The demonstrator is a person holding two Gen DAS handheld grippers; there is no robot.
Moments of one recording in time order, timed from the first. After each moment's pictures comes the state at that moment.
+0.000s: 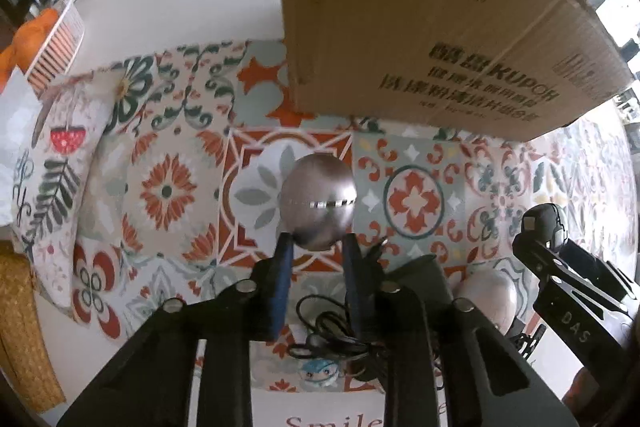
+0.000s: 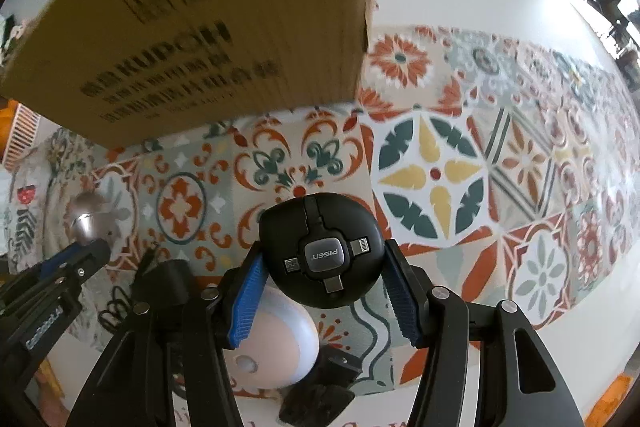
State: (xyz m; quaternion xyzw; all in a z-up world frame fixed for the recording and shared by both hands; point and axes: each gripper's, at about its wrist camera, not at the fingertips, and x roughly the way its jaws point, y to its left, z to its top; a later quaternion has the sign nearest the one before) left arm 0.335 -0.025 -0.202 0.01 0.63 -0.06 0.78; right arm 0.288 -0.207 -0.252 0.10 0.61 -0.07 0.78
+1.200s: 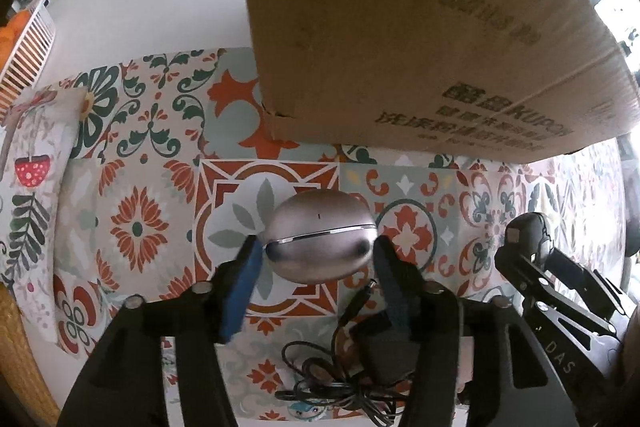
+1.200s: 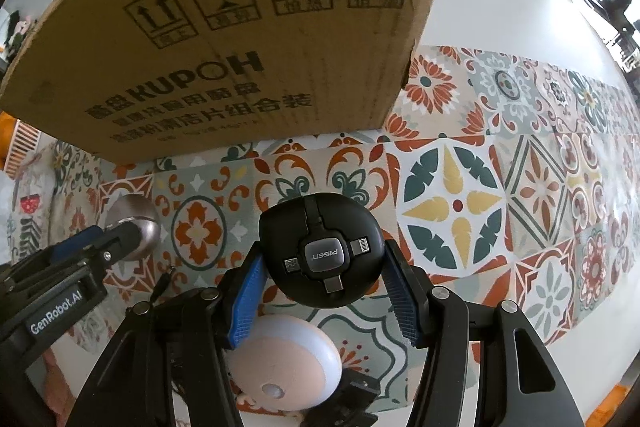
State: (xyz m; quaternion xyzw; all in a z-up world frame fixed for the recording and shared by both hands) left arm 0.387 -0.047 -0.224 0.00 0.64 -0.08 0.76; right arm 0.347 -0.177 -0.249 0.10 0.62 -0.06 0.78
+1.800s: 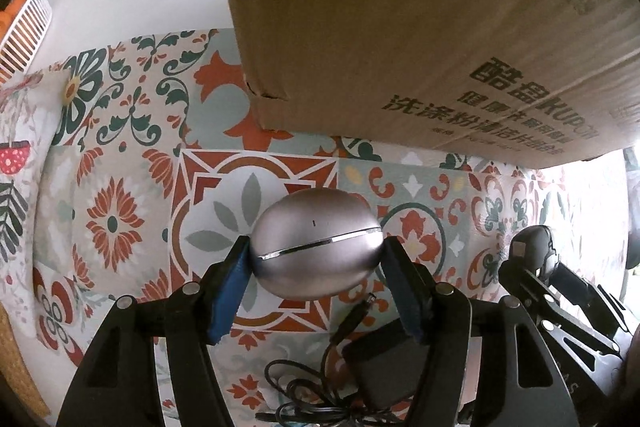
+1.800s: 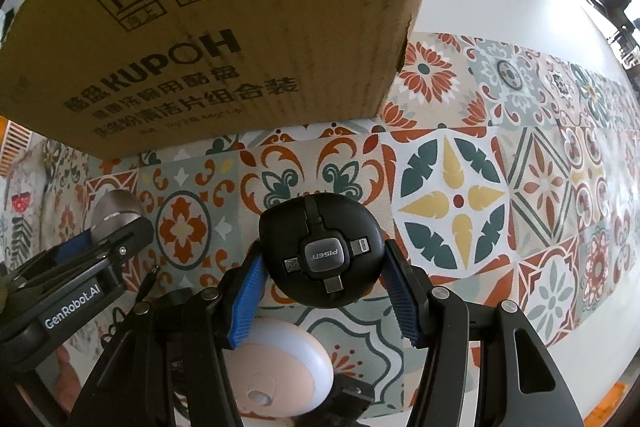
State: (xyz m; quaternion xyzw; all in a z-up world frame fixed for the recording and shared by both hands) left arm 0.386 -0.052 -0.272 -0.02 0.65 -0.07 0.76; right arm 0.341 -0.187 -0.271 0.10 0.63 -0.06 0.77
